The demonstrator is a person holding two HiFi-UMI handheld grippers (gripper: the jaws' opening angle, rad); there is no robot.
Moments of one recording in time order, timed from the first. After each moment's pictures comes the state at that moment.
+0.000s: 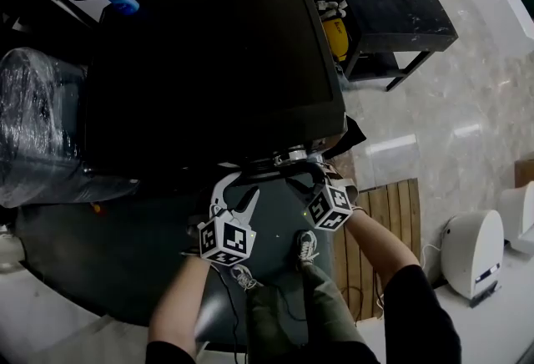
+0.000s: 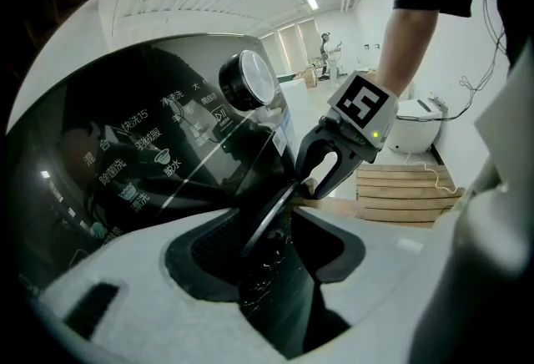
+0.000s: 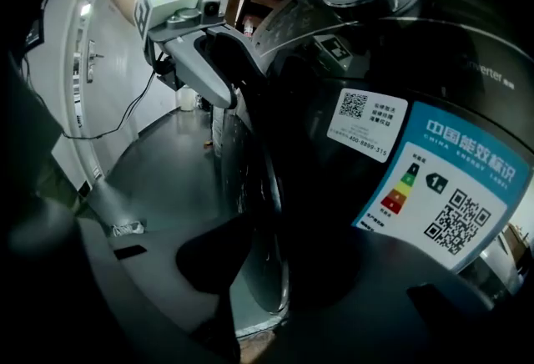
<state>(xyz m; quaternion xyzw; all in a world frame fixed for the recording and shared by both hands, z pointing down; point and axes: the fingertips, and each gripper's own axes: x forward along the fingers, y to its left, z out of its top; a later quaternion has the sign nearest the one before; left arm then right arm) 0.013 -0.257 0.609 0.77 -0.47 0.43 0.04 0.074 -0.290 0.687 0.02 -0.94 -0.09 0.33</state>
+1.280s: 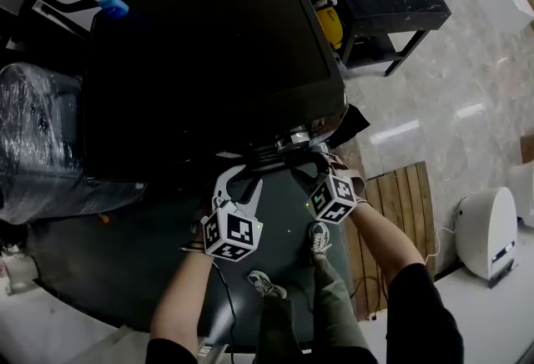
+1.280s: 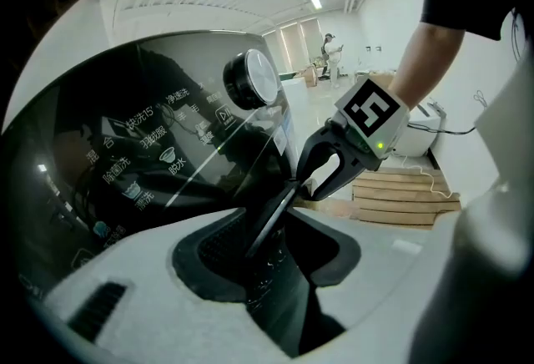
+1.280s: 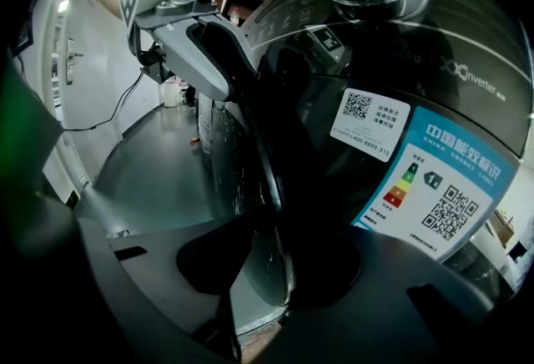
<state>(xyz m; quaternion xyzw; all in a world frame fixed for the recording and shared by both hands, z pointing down) 0.012 -0.254 0.608 0.77 -0.46 0.43 0.06 0.075 -0.287 0.690 0.07 -0.93 -0.07 0.36</state>
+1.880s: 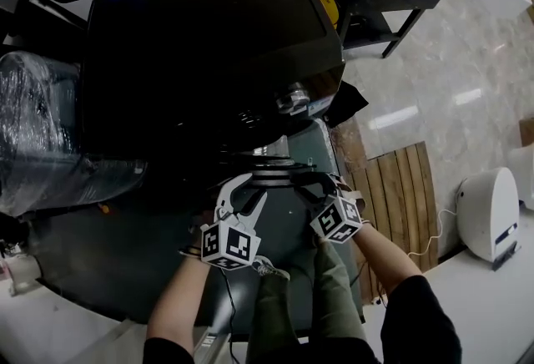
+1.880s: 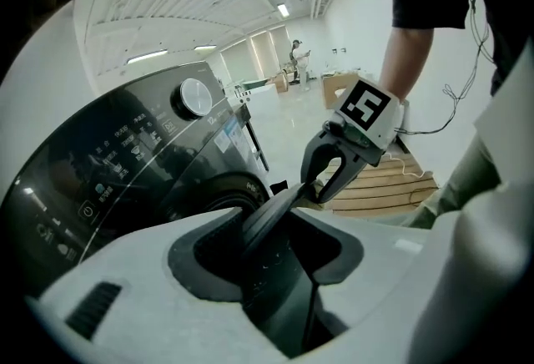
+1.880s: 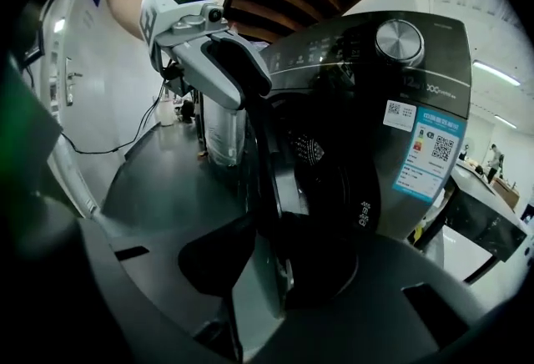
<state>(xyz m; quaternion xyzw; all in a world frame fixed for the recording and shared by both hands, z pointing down) 0.043 -0.161 0.613 0.81 -0.38 0.44 0.01 0.108 -0.169 0.696 0.09 -0.94 -0.01 0.32</state>
